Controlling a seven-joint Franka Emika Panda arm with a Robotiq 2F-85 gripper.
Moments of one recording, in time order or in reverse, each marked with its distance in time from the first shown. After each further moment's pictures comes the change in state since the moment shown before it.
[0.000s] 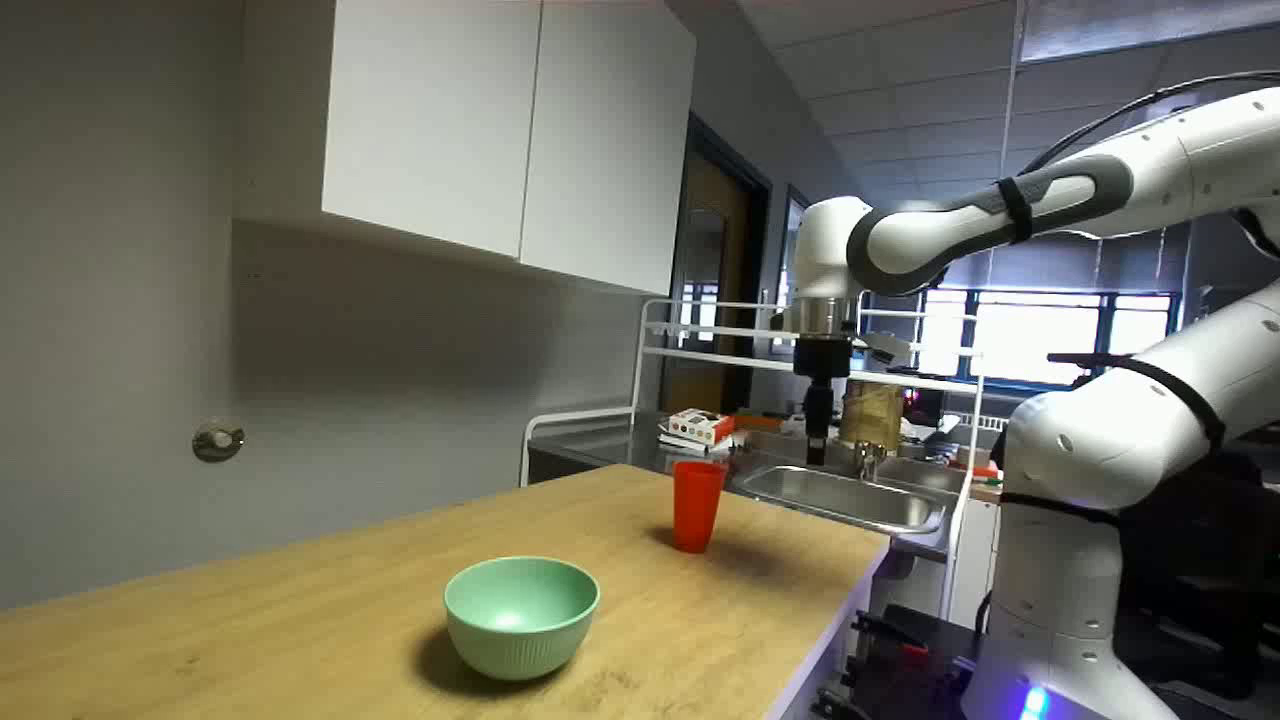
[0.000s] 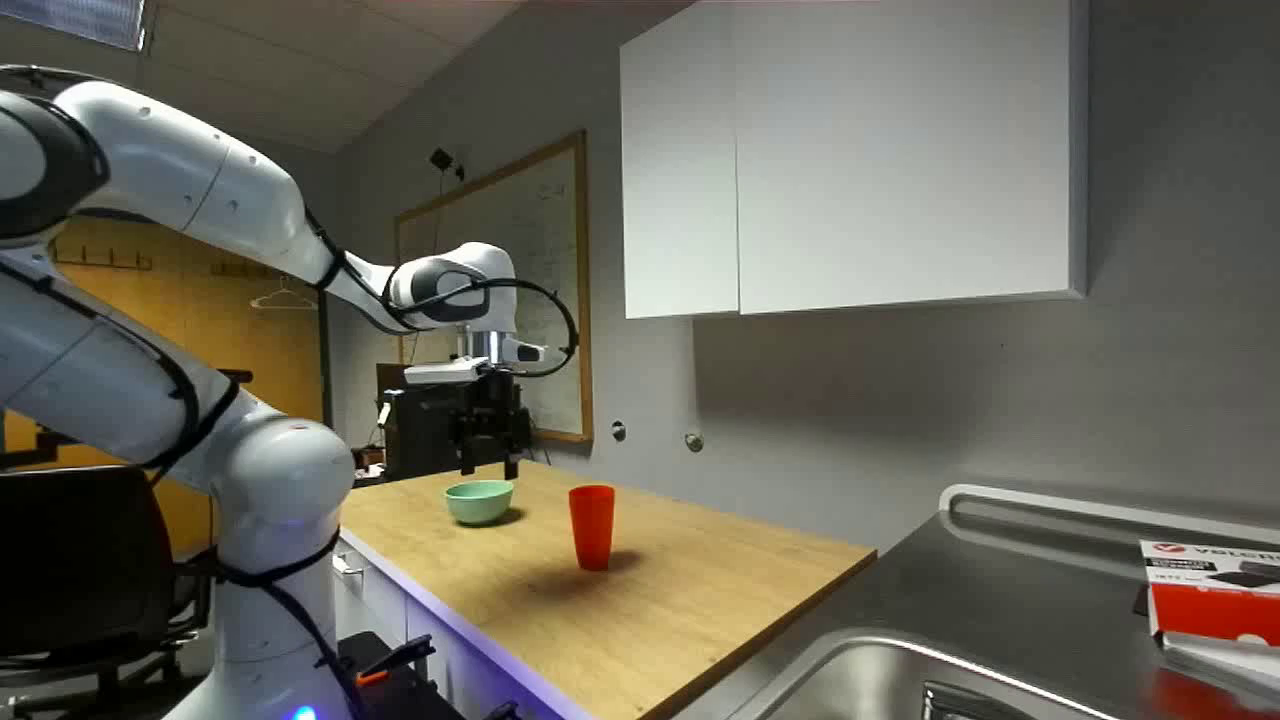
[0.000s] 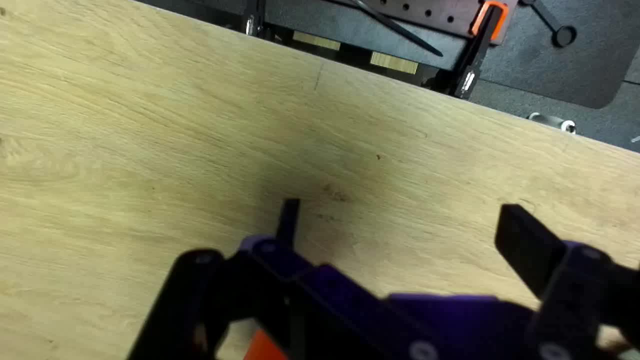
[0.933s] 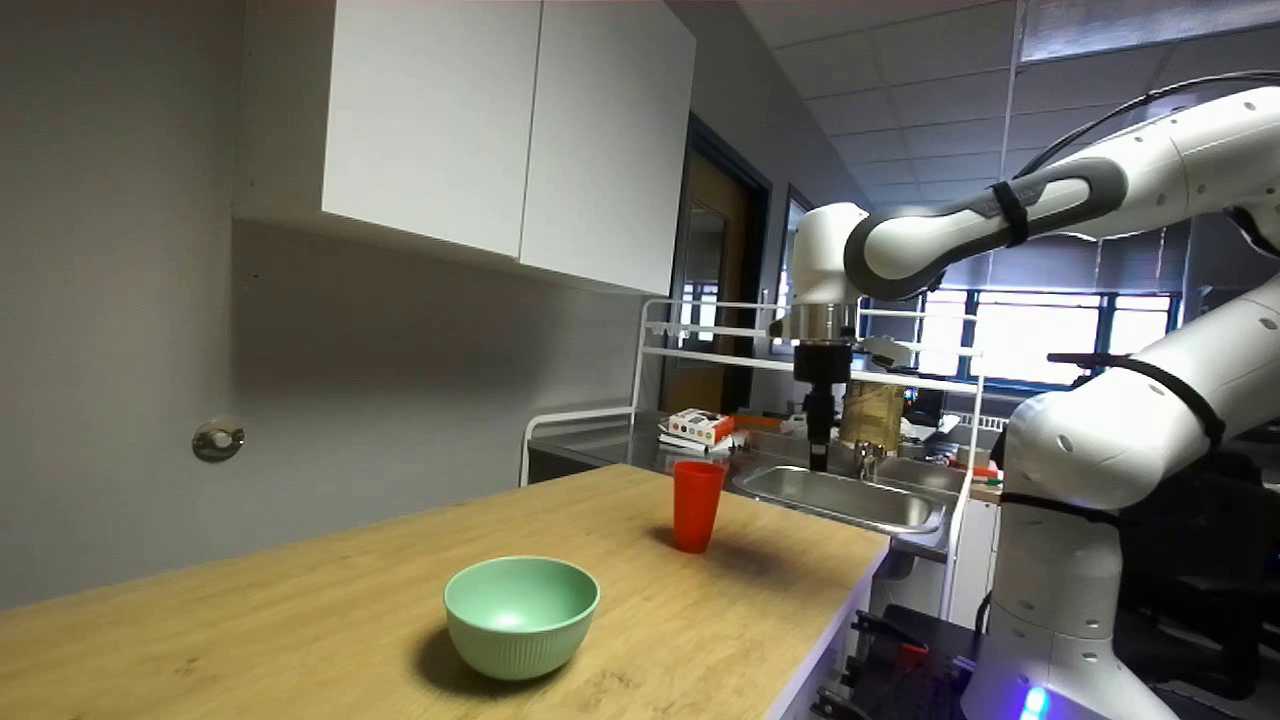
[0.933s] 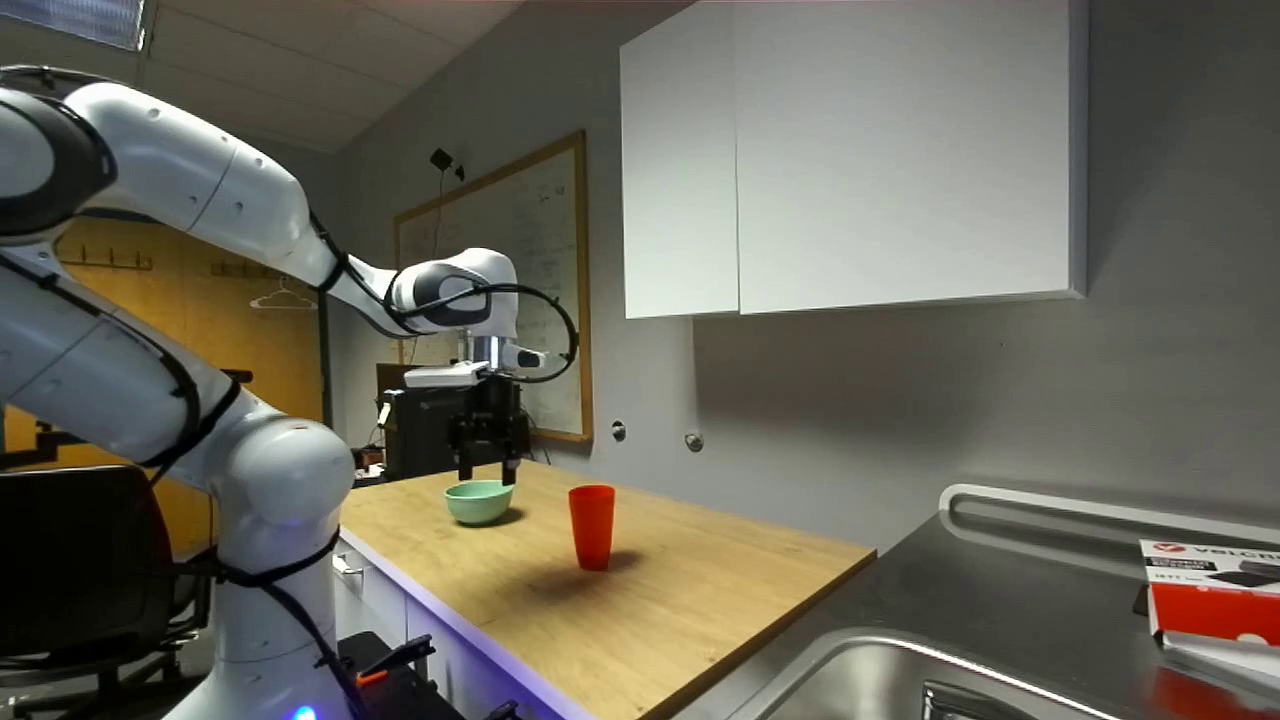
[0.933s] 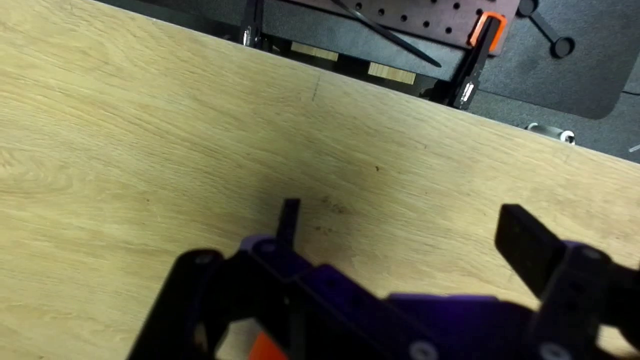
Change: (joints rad) arm 0.000 0.016 0.000 -0.006 0.000 -0.004 0.000
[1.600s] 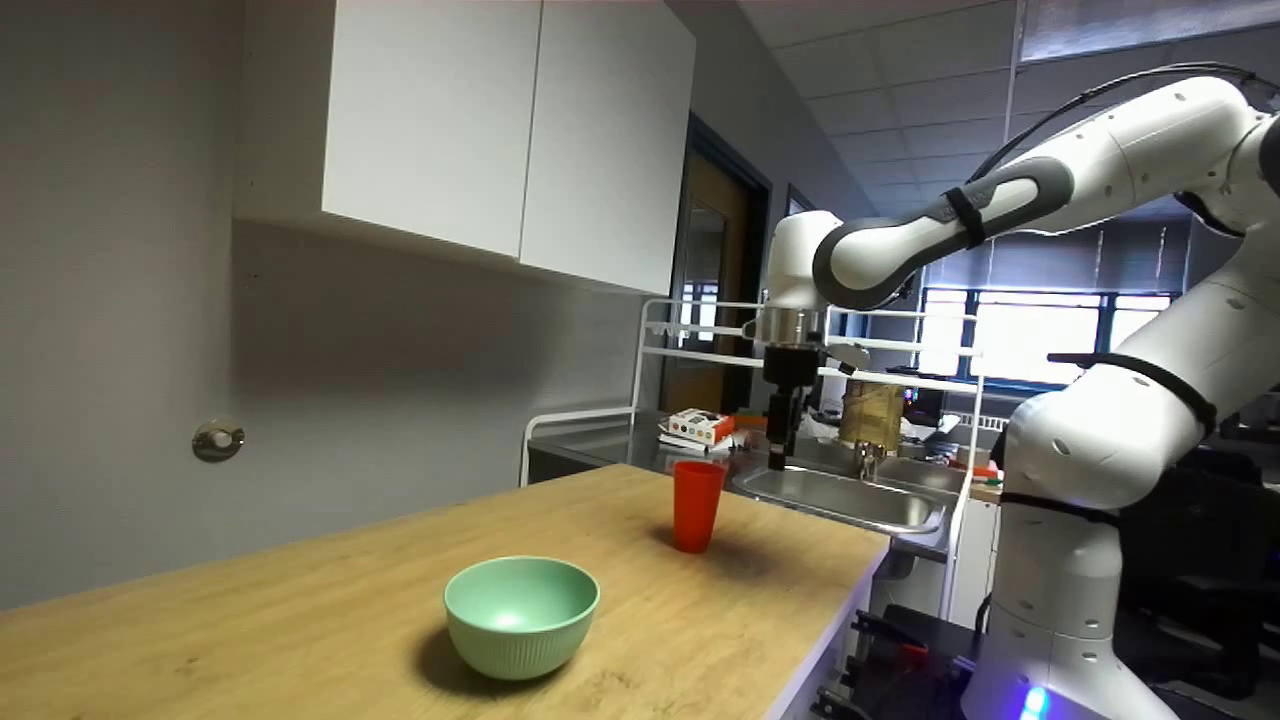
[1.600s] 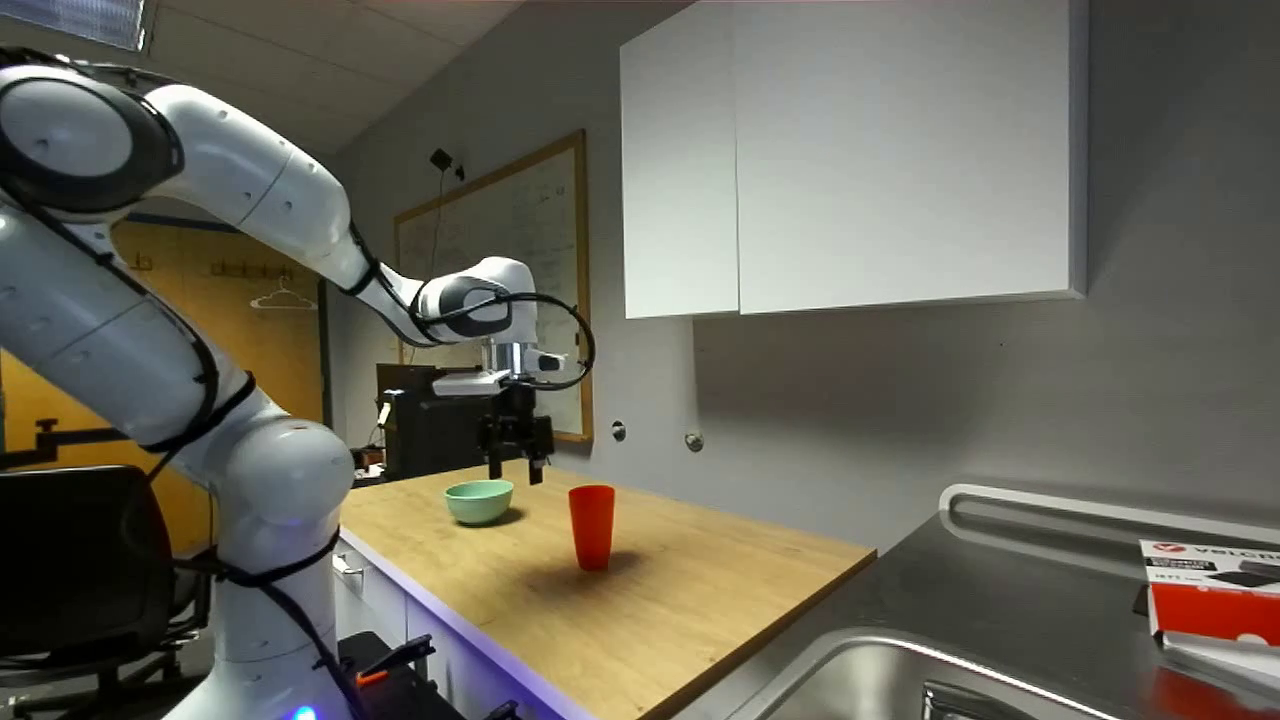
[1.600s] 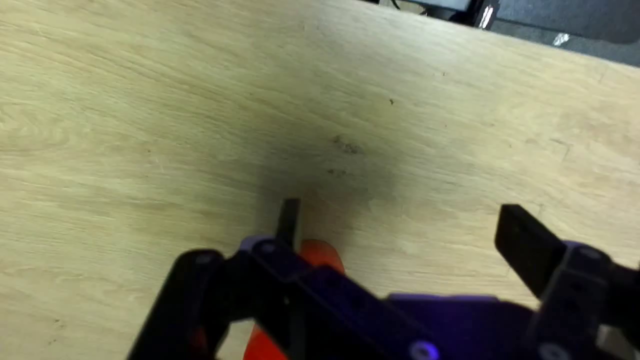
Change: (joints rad) arm -0.007 0.159 0.000 0.052 0.001 0.173 0.057
